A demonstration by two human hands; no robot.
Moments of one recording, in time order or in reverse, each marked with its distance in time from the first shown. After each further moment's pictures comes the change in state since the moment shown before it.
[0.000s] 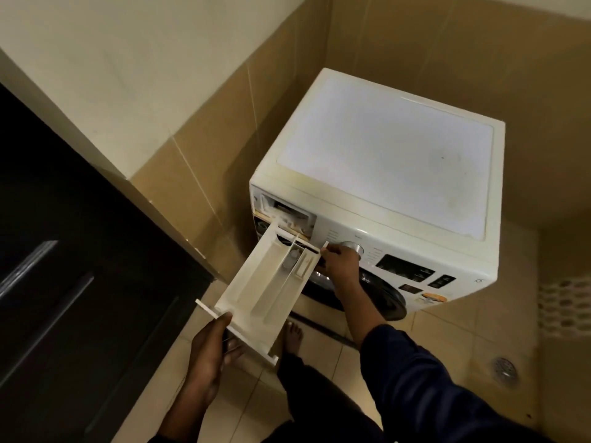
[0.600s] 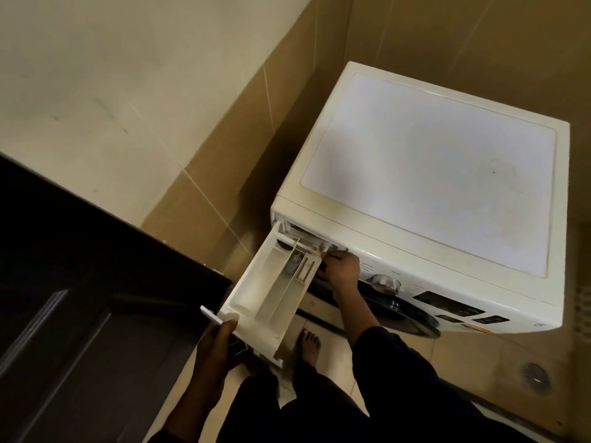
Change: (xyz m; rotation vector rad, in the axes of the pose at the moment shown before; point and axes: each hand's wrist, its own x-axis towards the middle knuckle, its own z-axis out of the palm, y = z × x) left_hand 0.088 0.058 -0.018 0.054 0.005 -0.122; right_hand 0.066 -0.026 0.080 -0.040 0.084 0.072
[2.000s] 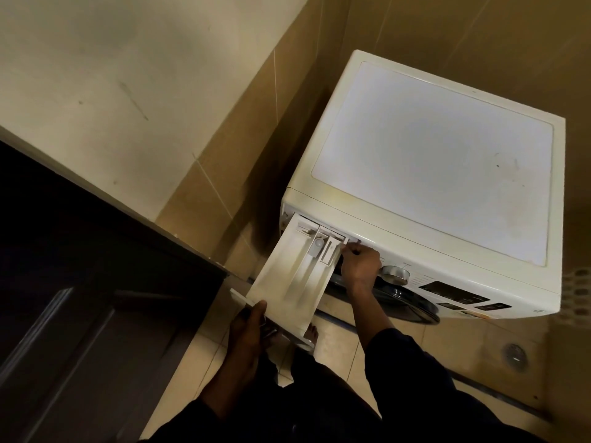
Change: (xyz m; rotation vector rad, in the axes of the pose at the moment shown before) left_hand 0.005 0.015 0.027 -0.151 -0.069 -0.078; right_hand -0.013 0.004 0.004 -0.242 0.297 -0.208
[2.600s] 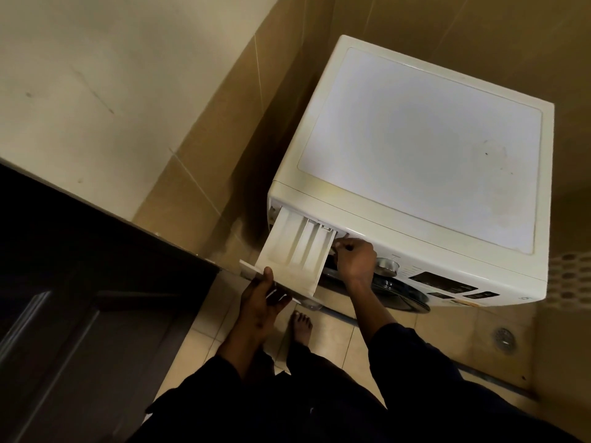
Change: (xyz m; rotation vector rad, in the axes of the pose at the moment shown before) left_hand 0.031 0.011 0.052 -0.149 -0.095 -0.071; right_hand 0.008 0.007 -0.019 -0.119 -0.083 -0.073
